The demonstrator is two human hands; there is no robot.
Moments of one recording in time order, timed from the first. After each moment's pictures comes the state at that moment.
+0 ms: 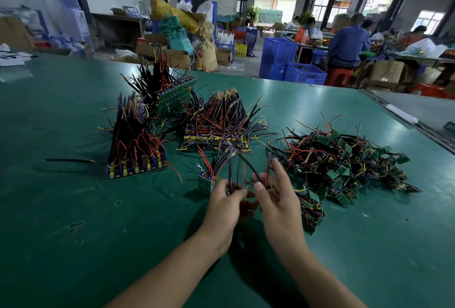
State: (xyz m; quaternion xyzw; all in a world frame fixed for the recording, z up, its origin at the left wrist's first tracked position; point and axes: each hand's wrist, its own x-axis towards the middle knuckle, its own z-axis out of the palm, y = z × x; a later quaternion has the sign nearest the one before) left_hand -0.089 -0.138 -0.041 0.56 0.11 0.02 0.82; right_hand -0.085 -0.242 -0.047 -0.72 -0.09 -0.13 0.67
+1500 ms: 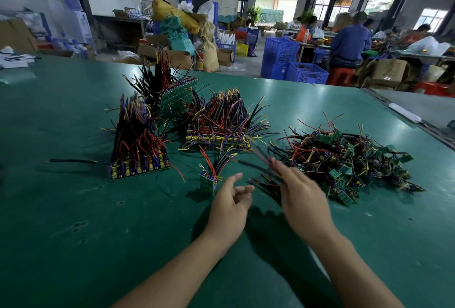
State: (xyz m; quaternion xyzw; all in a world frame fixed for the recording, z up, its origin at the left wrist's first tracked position) left_hand -0.088 -0.136 -0.053 0.71 0.06 0.06 0.70; right_hand -0.066 -0.287 -0.026 -0.92 -0.21 -0.25 0.21
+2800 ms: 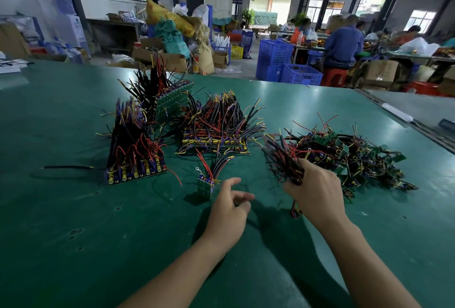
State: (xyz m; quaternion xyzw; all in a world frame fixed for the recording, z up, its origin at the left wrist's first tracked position) left_hand -0.087 -0.132 -0.058 0.76 0.04 0.04 0.65; right_hand -0.047 -0.306 -0.006 -0.95 -0.07 -0.25 0.18
